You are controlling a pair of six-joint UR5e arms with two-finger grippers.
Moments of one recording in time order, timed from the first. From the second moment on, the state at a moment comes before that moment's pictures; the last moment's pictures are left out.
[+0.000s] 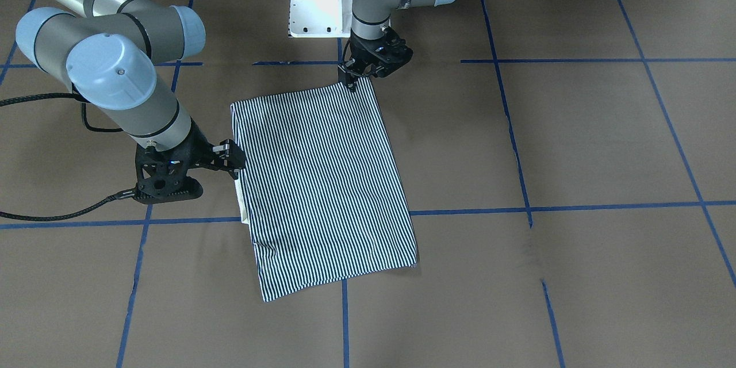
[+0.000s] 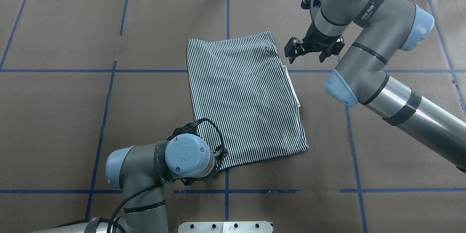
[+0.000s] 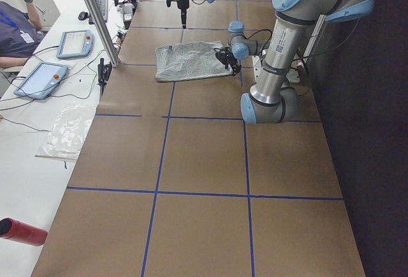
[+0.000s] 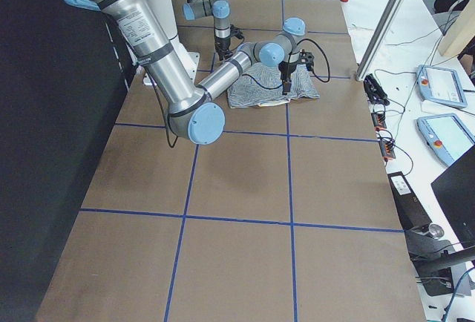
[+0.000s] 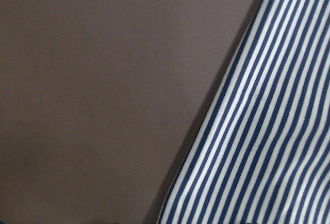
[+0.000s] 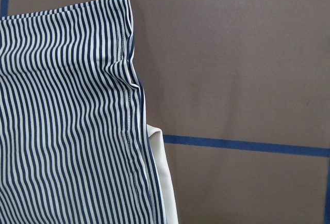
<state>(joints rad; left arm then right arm) -0.25 -2.19 -1.72 -1.64 -1.71 -2.06 0.85 -0.97 1.61 -1.58 2.14 0.85</state>
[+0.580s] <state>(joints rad) -0.25 -2.19 -1.72 -1.64 -1.70 -2.06 0.85 -0.97 1.61 -1.58 2.14 0.85</state>
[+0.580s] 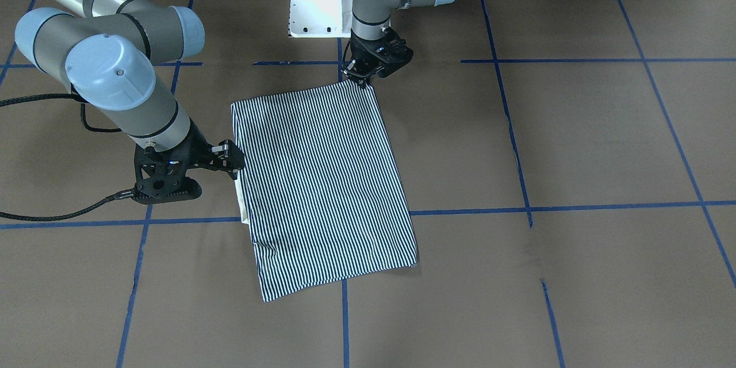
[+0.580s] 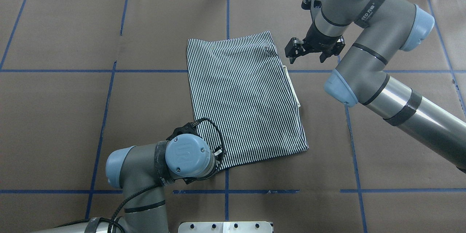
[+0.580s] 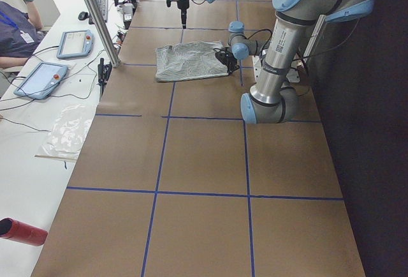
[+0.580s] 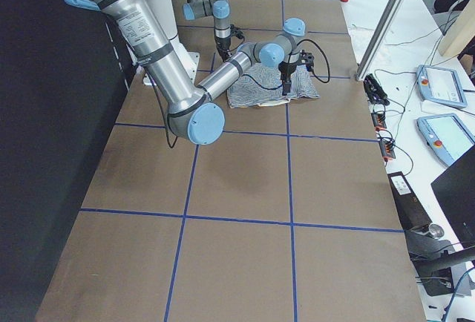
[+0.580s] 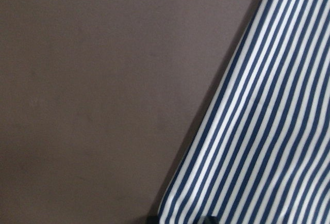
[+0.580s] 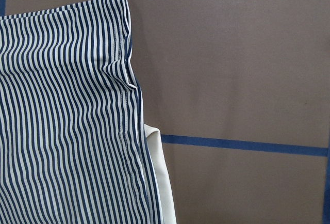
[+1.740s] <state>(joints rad) -0.26 -2.10 -1.89 -1.58 -1.70 -1.97 0.56 -1.10 1.86 -1.57 2.00 1.72</state>
